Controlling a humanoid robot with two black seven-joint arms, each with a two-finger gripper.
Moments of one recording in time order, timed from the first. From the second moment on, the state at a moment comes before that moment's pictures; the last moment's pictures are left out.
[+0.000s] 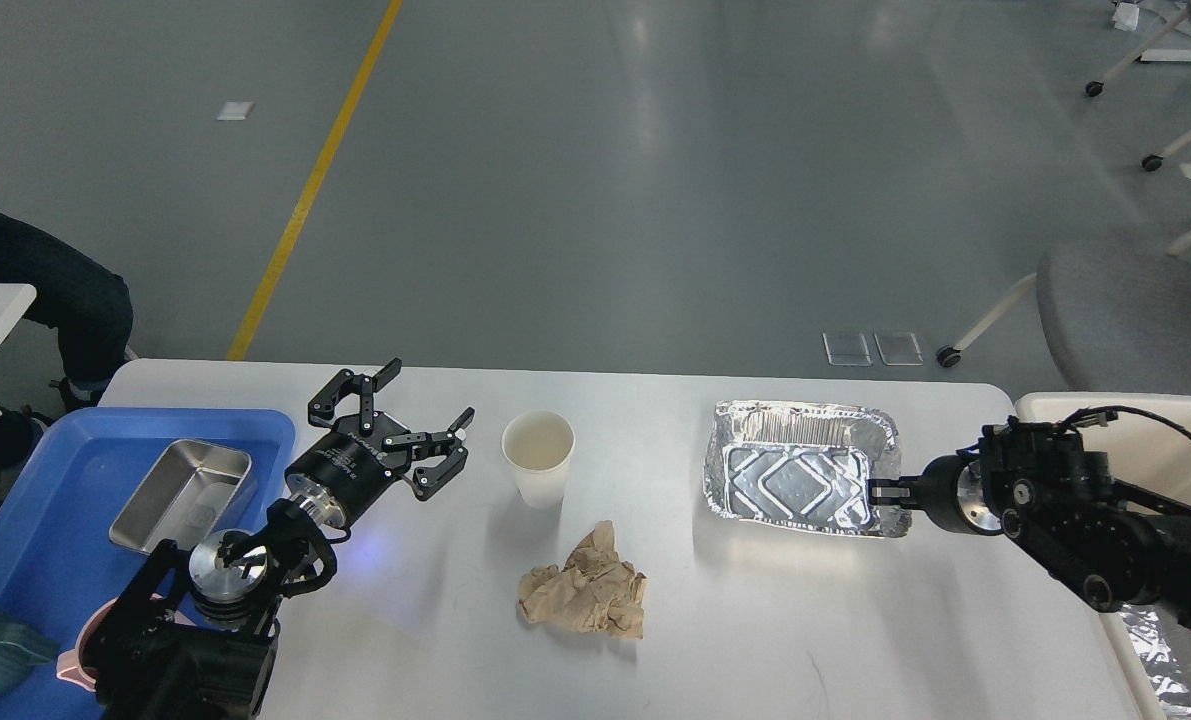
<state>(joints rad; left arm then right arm) -0.37 -0.11 -1.56 -0.77 0.04 -0.42 0.49 0.67 -0.47 0.52 0.83 -1.61 0.45 0.04</state>
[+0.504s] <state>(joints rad) -0.38 -0.09 -1.55 -0.77 0.04 -0.41 0.49 0.66 -0.88 0.58 1.26 -1.34 0.49 0.06</state>
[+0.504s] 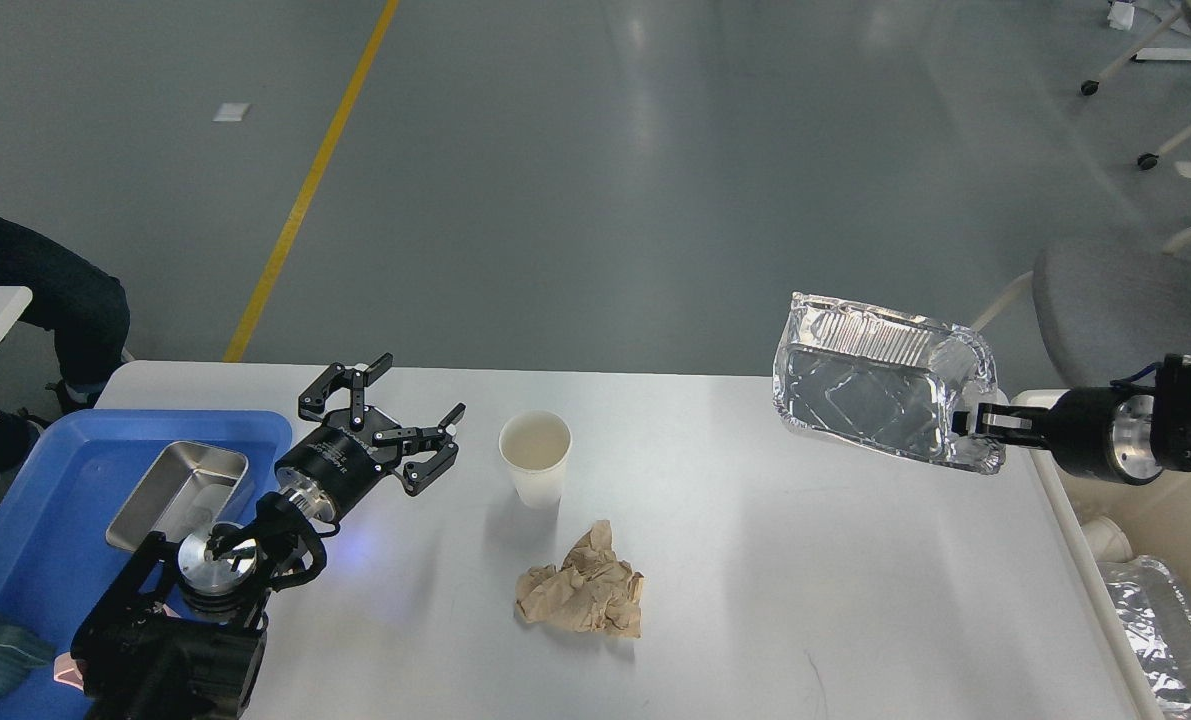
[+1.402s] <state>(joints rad) -0.38 -0.08 -1.55 -0.77 0.09 -0.40 0.49 0.64 -0.88 0.61 1.57 -1.37 0.52 -0.02</state>
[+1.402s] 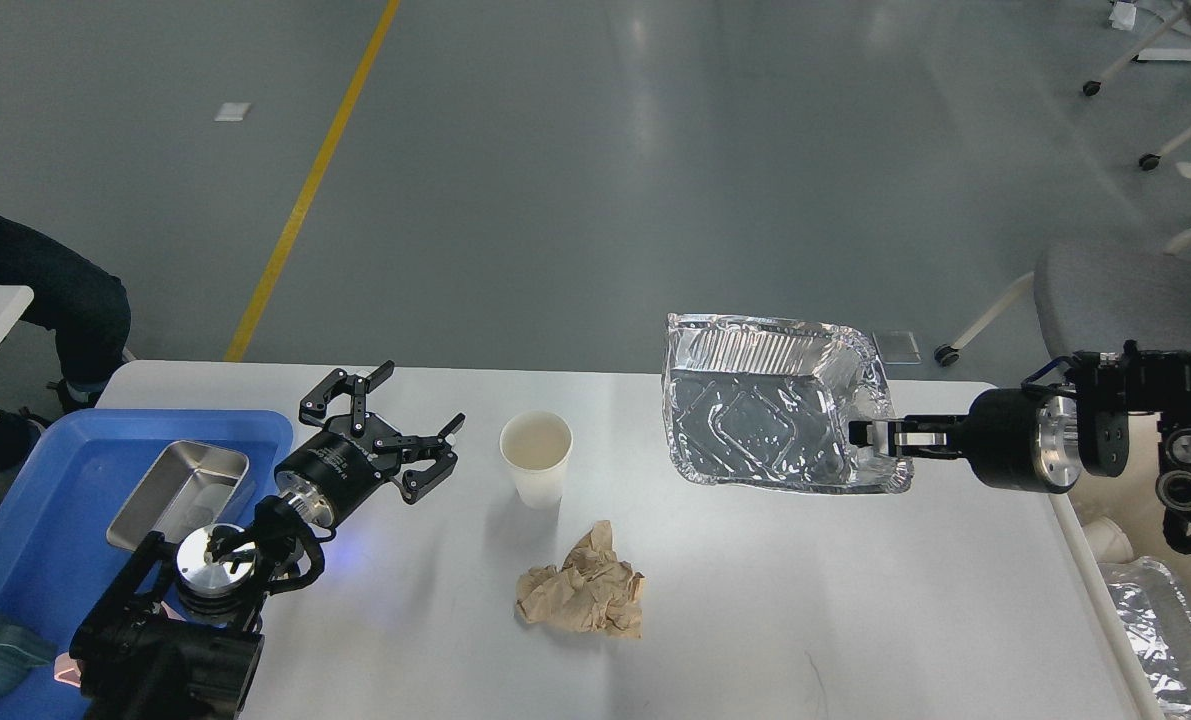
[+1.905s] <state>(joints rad) -0.38 -0.08 -1.51 -0.77 0.10 -0.40 0.49 0.58 -0.78 0.58 1.57 -1.40 0.54 -0.08</state>
